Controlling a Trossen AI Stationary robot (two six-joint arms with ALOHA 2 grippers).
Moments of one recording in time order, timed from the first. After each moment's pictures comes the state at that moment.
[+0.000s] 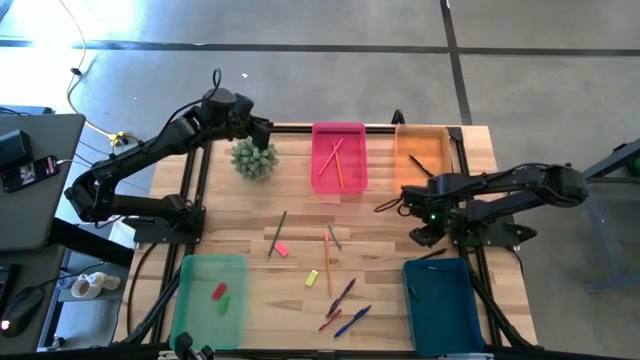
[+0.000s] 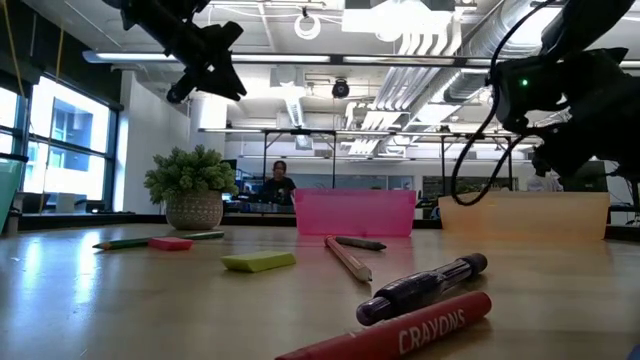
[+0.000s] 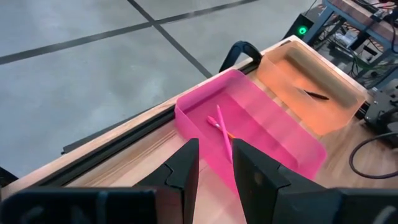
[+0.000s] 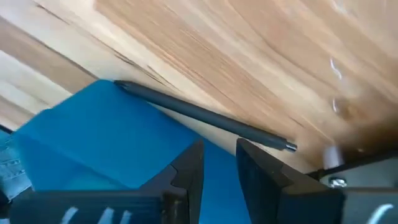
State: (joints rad) left arm 0.85 1.14 0.98 -0.38 0.09 -0.26; right arm -0.17 1.18 0.54 -1.03 -0.52 0.70
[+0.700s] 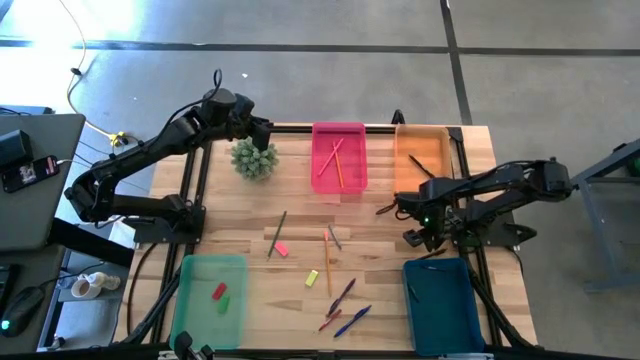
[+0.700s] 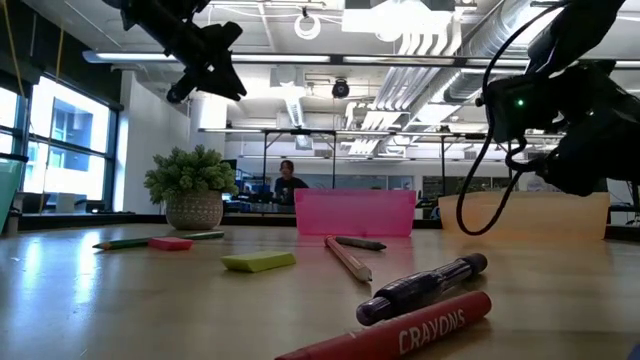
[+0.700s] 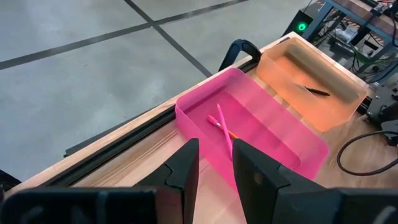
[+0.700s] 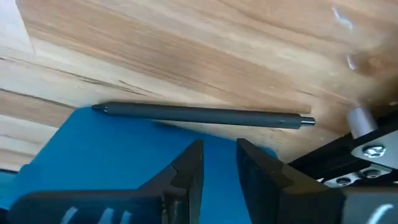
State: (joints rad) left arm 0.85 1.14 0.98 -0.38 0.09 -0.23; right arm -0.12 1.32 0.54 -1.00 -0.58 0.98
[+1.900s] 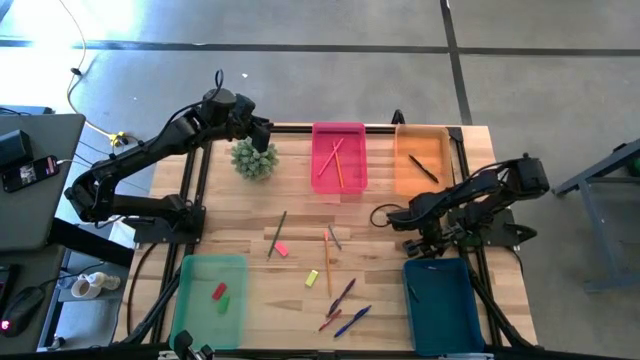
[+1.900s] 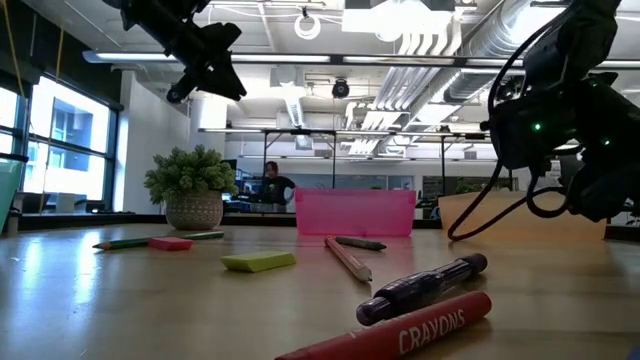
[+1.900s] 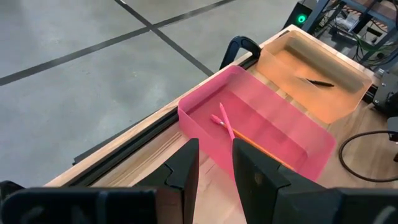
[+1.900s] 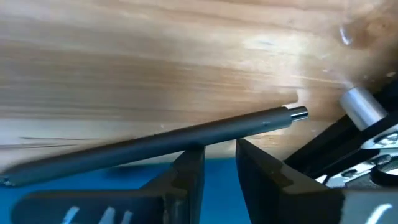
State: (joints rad) left arm 0.85 1.14 0.98 -0.38 0.09 -0.16; right arm 0.03 1.53 0.54 -0.90 -0.51 1.25
